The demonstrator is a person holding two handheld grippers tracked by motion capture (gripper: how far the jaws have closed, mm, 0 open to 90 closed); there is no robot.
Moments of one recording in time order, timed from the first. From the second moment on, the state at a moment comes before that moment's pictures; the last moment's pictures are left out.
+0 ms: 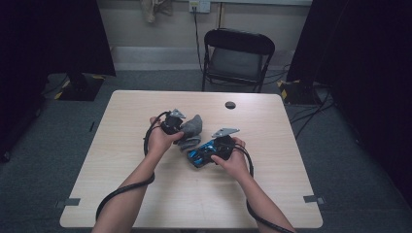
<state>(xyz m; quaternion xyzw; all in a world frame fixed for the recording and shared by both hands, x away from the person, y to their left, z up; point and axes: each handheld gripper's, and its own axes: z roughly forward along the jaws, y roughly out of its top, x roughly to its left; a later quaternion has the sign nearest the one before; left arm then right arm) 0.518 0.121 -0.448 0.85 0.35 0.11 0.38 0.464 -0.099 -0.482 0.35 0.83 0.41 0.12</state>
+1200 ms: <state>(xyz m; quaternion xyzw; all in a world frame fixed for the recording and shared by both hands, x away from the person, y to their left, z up) 0.527 0.073 -0.474 0.87 0.32 0.10 0.37 0.464 -0.100 -0.482 0.35 0.83 0.41 0.12</state>
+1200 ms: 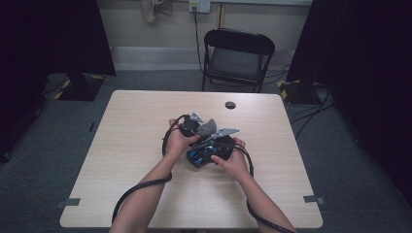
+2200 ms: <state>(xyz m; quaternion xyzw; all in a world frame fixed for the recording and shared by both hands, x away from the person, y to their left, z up) 0.501 0.119 -0.470 0.87 0.32 0.08 0.36 0.464 -0.099 -0.482 0.35 0.83 0.41 0.12</state>
